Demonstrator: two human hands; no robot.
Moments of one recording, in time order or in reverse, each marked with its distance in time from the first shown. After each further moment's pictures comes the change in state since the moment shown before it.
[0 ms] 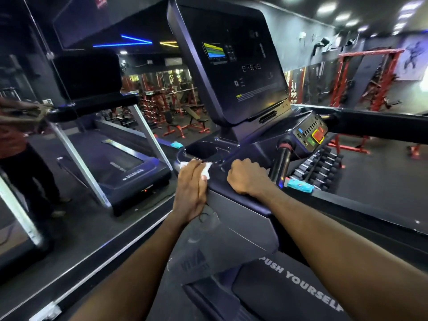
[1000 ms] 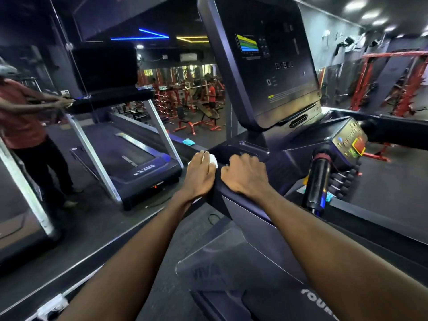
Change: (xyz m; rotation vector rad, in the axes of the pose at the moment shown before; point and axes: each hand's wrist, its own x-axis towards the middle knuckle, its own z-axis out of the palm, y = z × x) left_hand 0.074 -0.078 0.004 0.091 -0.305 -0.321; right_hand 0.060 -0.064 0.022 -0.034 0.161 -0.094
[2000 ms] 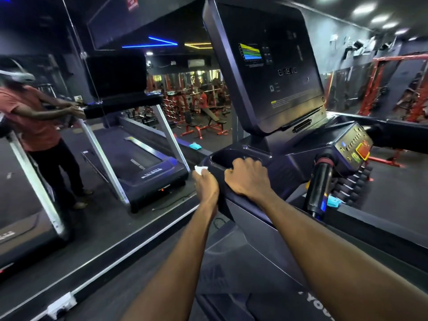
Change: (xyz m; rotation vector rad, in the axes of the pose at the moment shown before) left_hand -0.023 0.047 0.019 -0.885 0.386 -0.783; right_hand 0.002 0.004 0.004 0.096 -0.010 0.014
